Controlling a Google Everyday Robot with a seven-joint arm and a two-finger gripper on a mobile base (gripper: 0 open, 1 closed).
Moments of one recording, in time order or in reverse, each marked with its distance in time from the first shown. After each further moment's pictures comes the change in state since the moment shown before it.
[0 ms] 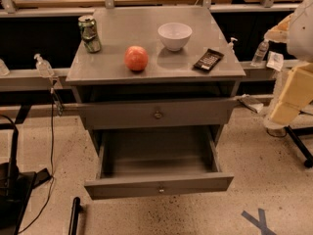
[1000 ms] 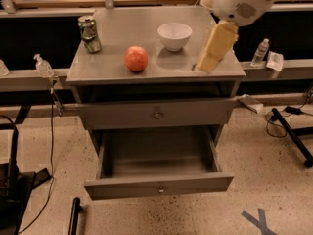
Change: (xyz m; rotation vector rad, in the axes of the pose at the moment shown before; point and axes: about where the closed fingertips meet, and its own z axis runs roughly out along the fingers) arm -0.122 -0.091 0.047 0.044 -0.256 -0.111
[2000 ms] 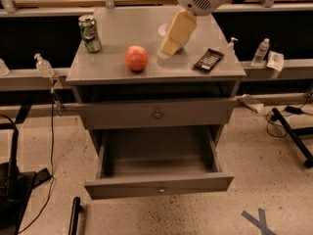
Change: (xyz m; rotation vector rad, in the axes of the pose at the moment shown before) arm -0.063 -0.046 0.041 0.107 -0.104 0.031
